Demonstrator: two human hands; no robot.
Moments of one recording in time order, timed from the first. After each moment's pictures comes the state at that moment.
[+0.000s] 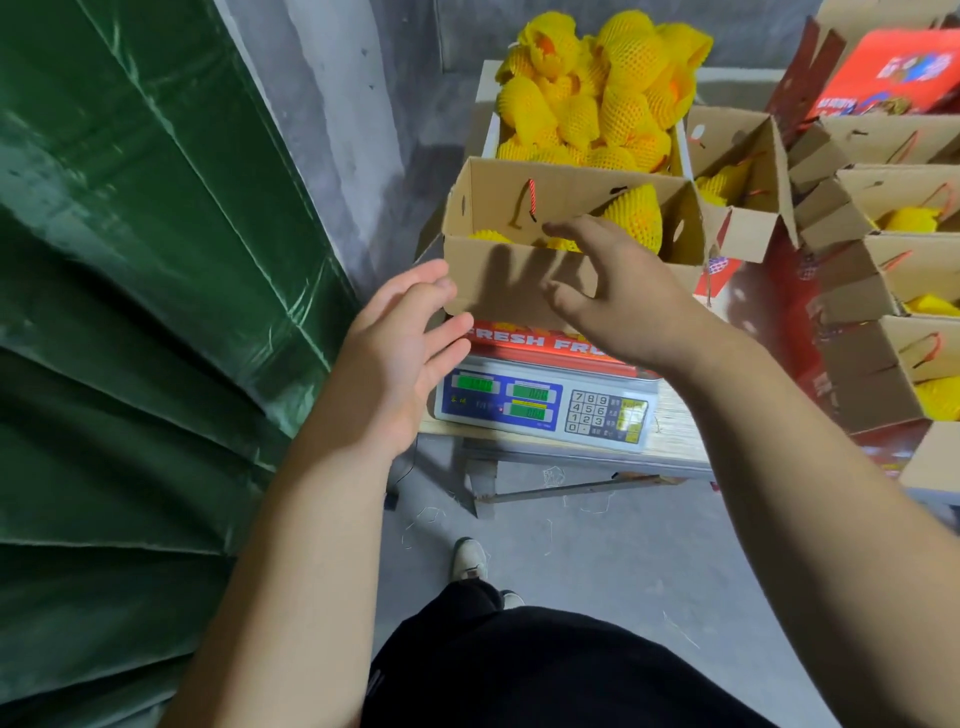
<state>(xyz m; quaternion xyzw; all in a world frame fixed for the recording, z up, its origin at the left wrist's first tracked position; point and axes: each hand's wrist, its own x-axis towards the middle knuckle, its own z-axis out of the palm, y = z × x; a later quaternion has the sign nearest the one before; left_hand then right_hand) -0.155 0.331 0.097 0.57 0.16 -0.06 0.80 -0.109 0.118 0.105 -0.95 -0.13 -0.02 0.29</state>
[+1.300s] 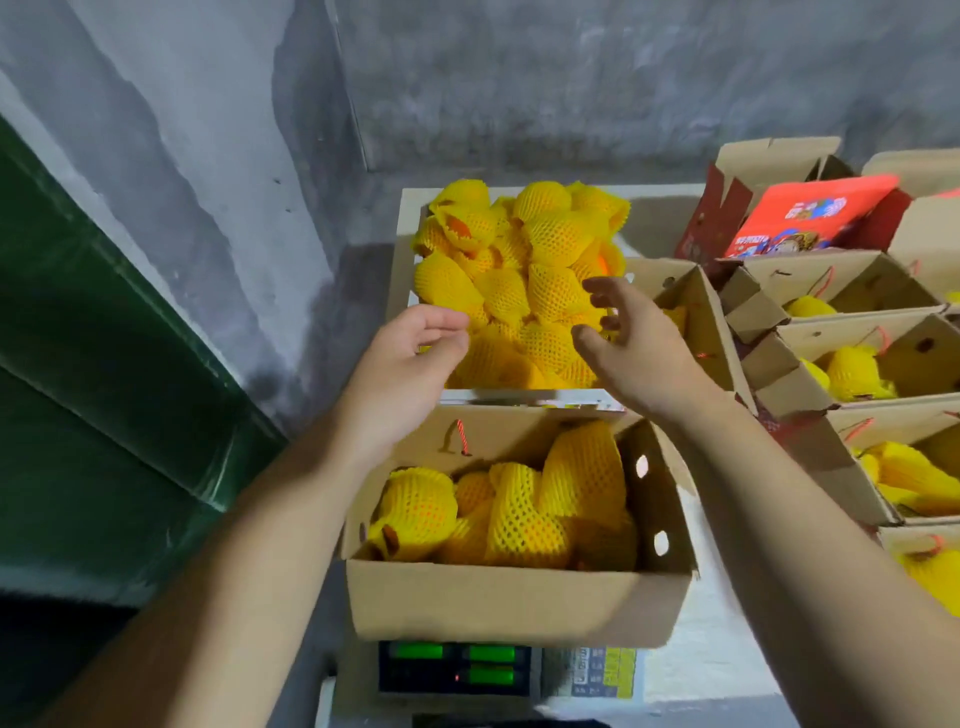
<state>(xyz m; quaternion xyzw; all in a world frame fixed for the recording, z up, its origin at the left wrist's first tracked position) 0.129 0.258 0.140 0.81 -0.04 -0.10 0.57 0.128 0.019 0.117 -0.92 0.05 -0.07 0.37</state>
